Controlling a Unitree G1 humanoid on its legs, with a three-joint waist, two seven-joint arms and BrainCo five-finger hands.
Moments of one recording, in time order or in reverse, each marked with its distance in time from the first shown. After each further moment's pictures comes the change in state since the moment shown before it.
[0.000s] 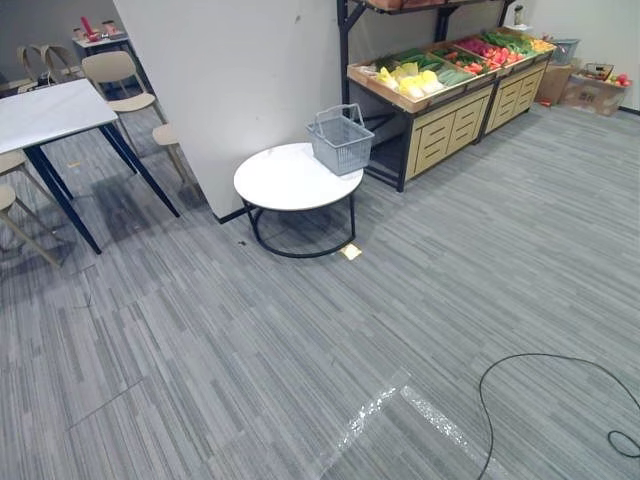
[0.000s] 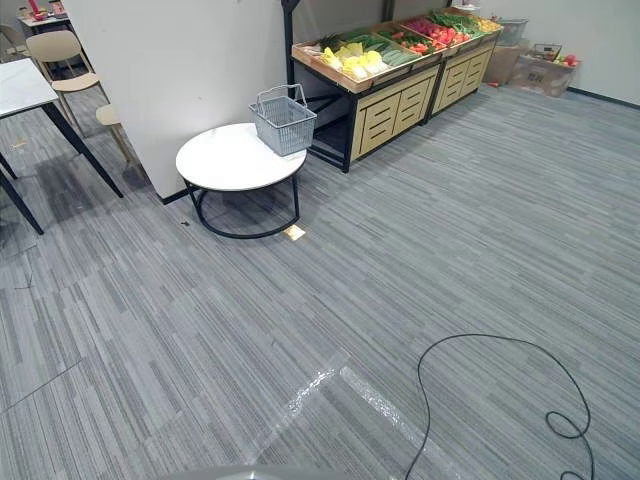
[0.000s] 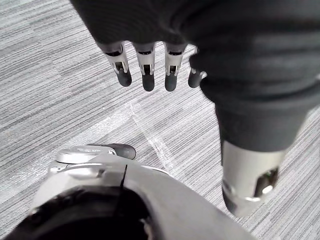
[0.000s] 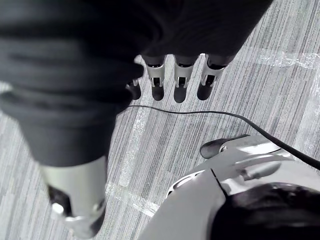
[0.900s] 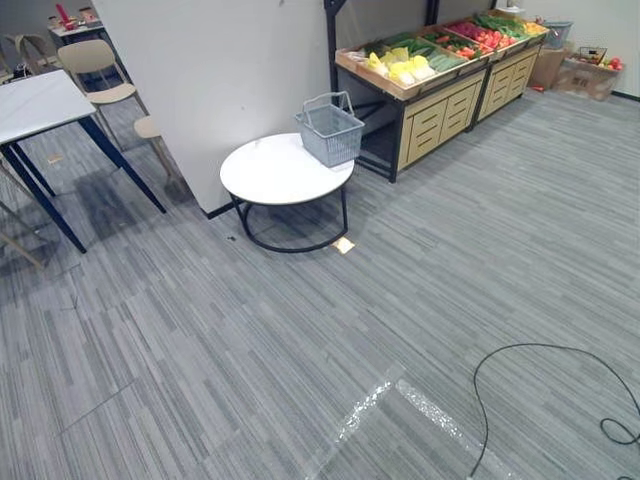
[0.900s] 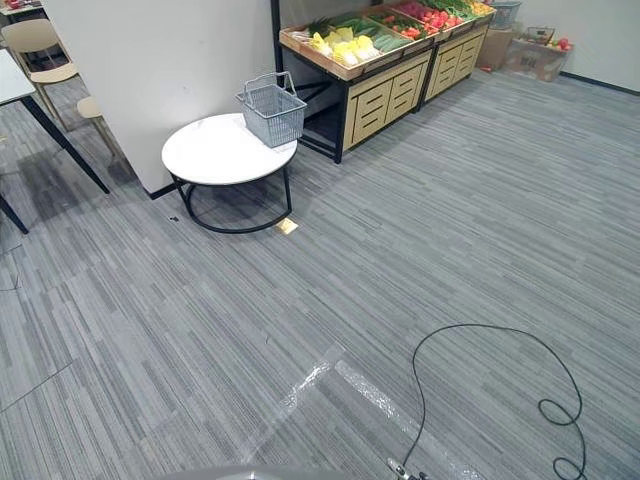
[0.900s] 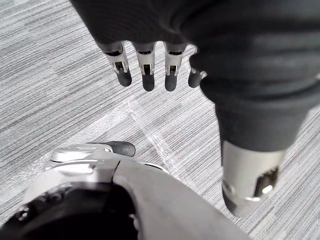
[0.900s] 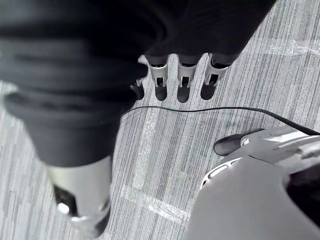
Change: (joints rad) left arm -0.008 0.000 0.001 0.001 0.000 -0.001 -0.002; right arm -0.046 0.010 -0.035 0.001 0.019 0.000 0.001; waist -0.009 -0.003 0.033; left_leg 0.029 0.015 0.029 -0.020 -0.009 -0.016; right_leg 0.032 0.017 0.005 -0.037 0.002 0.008
